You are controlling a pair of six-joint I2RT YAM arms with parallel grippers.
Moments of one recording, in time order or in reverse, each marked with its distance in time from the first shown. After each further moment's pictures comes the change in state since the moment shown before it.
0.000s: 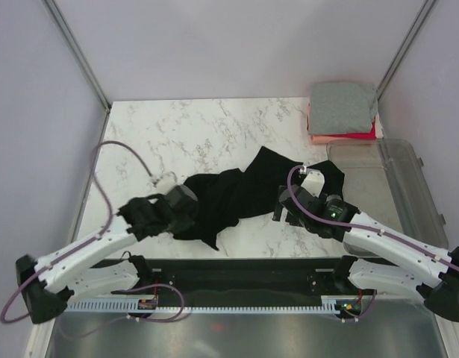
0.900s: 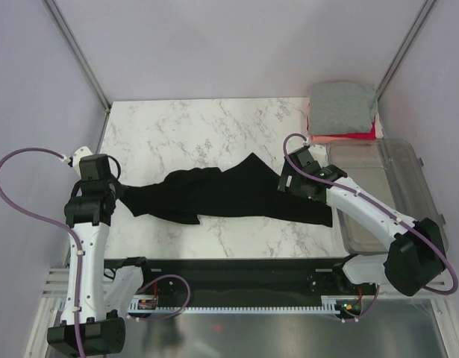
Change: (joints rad) left arm 1.075 -0.145 0.184 0.094 0.011 0.652; right arm -0.372 0.320 0.177 0.106 -0.098 -0.230
